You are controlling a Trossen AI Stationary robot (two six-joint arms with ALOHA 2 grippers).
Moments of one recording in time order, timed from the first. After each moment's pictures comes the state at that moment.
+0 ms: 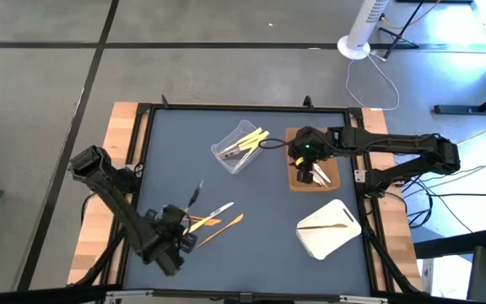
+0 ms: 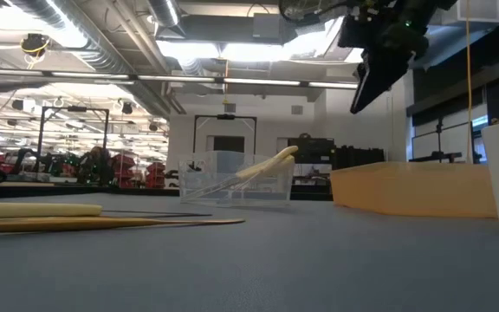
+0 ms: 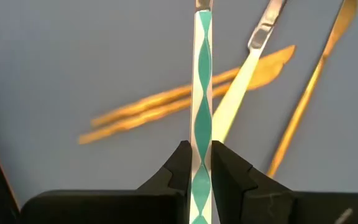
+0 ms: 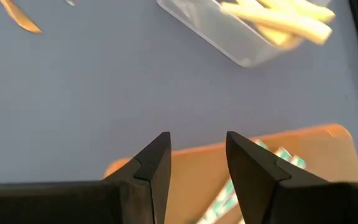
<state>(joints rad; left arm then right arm) -0.81 1.72 1.28 -1.27 -0.39 -1.97 -0.16 1.27 1.04 -0.78 0.03 -0.08</state>
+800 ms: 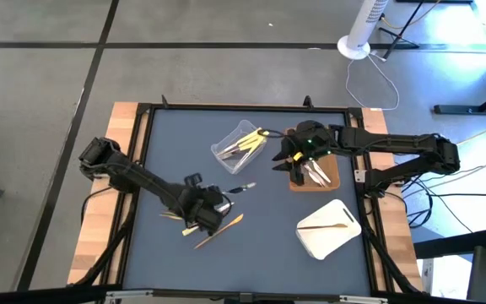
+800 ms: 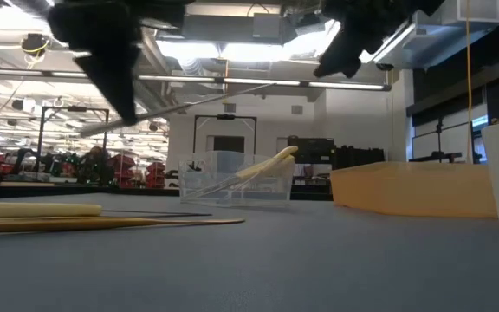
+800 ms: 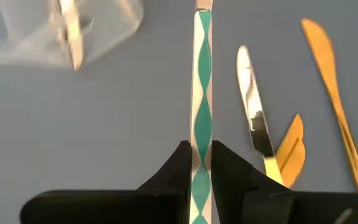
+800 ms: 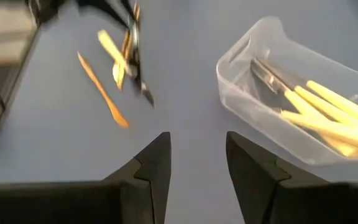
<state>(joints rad) -0.41 1.72 1.28 -1.05 -0.46 -0.76 -0.16 1.27 1.04 -0.47 -0.24 0.00</state>
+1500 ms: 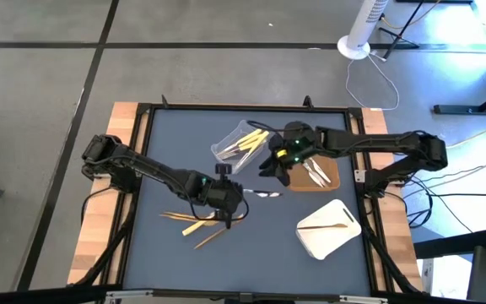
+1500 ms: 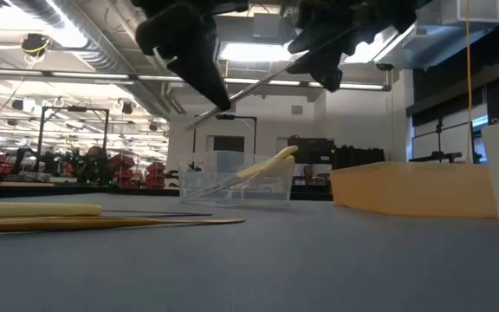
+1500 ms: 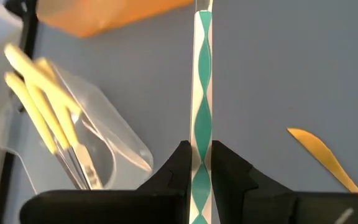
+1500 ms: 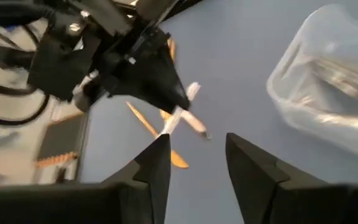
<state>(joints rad) -0.27 1.72 1.28 -0.62 -0.50 -0.09 -0.16 1.40 1.04 -0.24 -0.41 0.33</state>
